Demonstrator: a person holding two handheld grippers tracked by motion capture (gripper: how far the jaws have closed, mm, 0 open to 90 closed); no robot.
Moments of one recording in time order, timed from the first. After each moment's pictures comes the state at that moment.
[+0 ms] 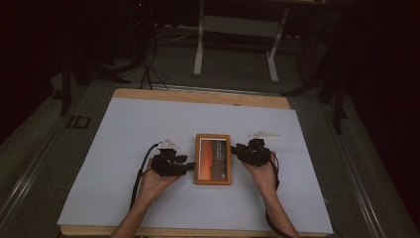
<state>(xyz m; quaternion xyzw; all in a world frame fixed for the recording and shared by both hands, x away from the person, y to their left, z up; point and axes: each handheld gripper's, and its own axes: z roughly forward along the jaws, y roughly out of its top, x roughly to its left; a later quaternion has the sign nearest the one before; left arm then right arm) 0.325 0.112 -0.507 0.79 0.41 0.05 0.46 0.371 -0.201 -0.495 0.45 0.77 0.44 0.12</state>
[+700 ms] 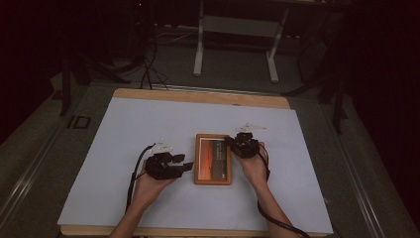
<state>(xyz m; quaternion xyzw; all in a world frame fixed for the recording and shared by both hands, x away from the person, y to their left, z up) 0.308 0.120 -0.496 0.78 0.39 0.07 0.49 0.392 -0.167 -0.491 0.41 0.79 0.43 0.17</state>
